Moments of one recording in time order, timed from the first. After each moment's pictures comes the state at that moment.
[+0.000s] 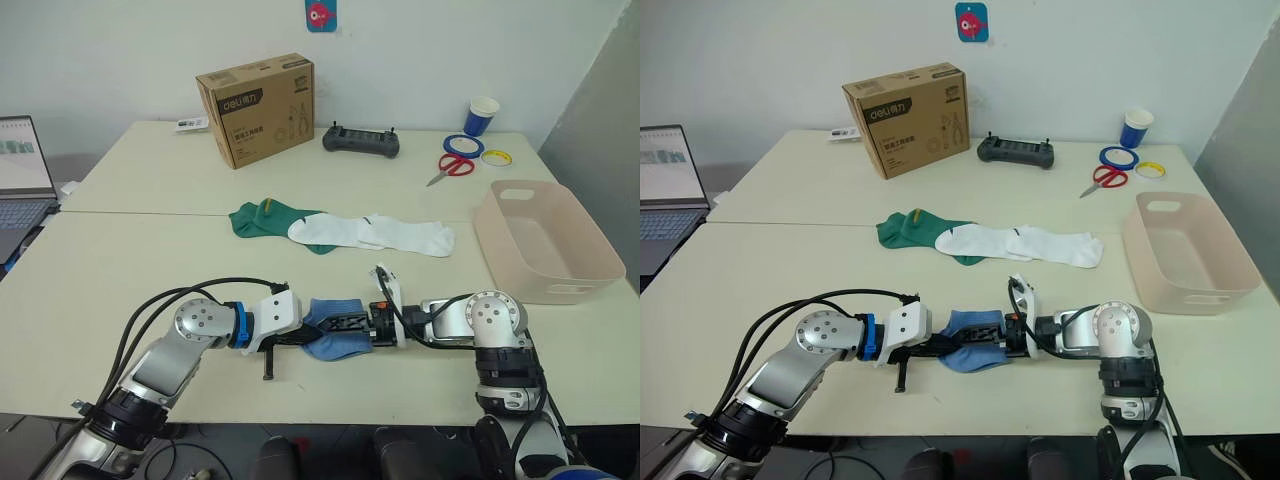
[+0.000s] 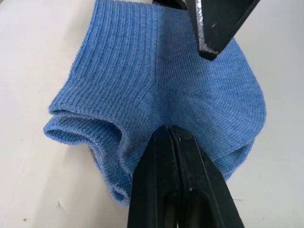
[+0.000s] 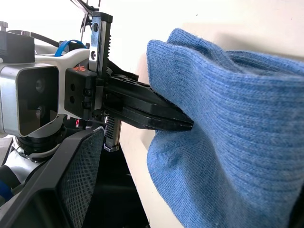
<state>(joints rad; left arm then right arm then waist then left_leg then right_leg) -0.29 0.71 -0.29 -0.09 -0.15 0.20 -1.10 -0.56 -0.10 -0.14 0.06 0.84 1.59 0.41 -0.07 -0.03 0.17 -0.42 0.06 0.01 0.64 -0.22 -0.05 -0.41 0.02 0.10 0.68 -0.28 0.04</state>
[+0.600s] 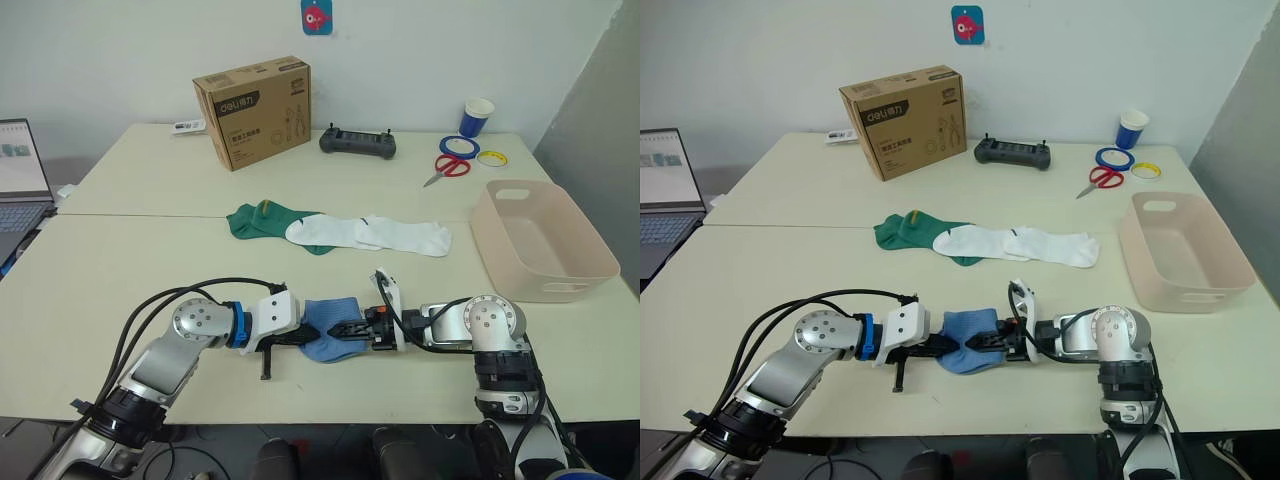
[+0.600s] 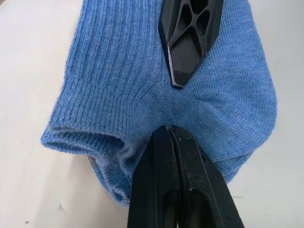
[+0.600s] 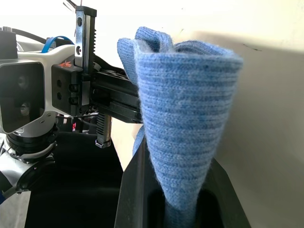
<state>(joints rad) -0.29 0.71 -0.29 -0.06 -0.15 0.17 -1.12 -0.54 -0.10 -0.14 0.06 0.81 1.59 0.42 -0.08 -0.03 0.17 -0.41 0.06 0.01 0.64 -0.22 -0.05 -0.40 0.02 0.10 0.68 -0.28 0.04</state>
